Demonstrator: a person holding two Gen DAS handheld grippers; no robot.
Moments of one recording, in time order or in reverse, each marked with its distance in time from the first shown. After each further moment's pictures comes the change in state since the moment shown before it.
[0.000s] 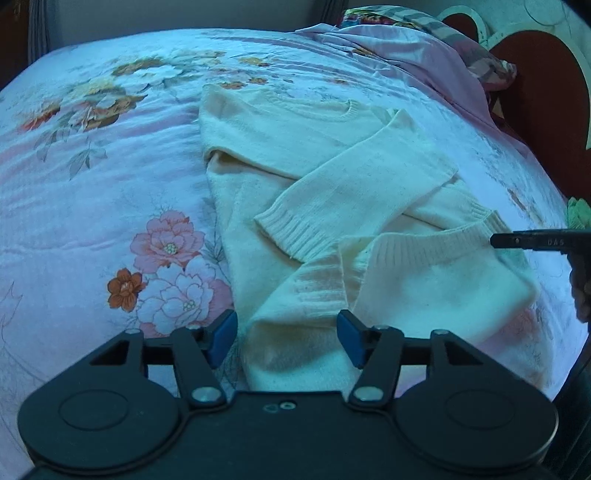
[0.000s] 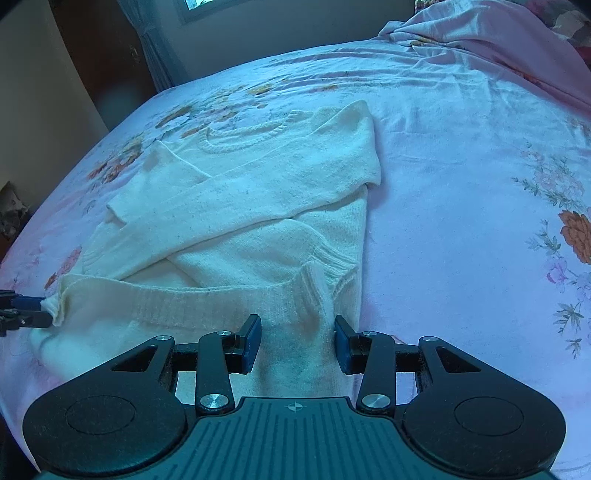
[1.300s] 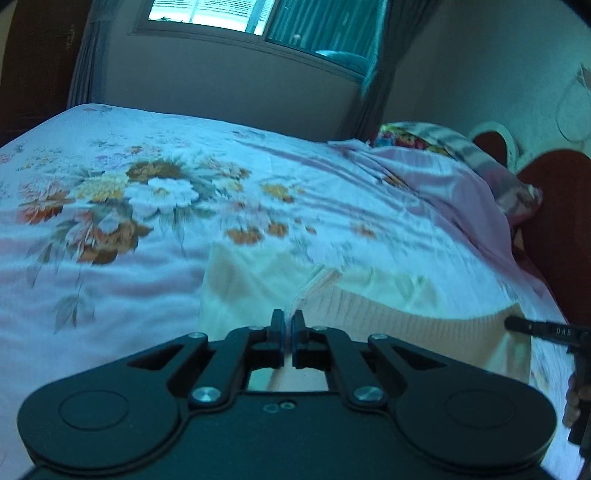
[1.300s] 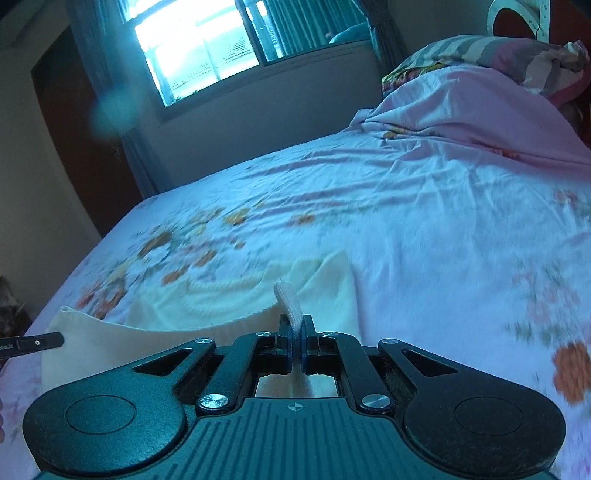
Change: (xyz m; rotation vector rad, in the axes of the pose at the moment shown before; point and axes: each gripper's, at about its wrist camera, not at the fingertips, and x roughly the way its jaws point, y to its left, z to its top) left arm 0.023 0.021 0.141 -0.207 -0.336 0.026; right arm -0.002 -0.023 0.120 0.106 -0.310 -0.023
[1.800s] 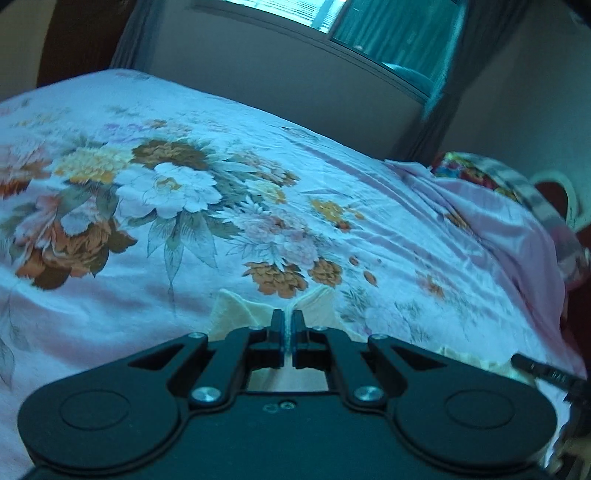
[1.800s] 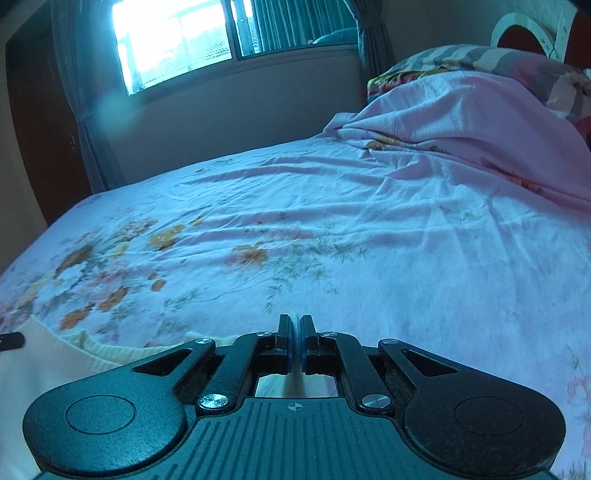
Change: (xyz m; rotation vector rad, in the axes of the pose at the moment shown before) left arm 0.133 0.035 0.031 -0.196 -0.024 0.083; right arm 0.158 -0.026 0.044 -0.089 -0.024 -0.157
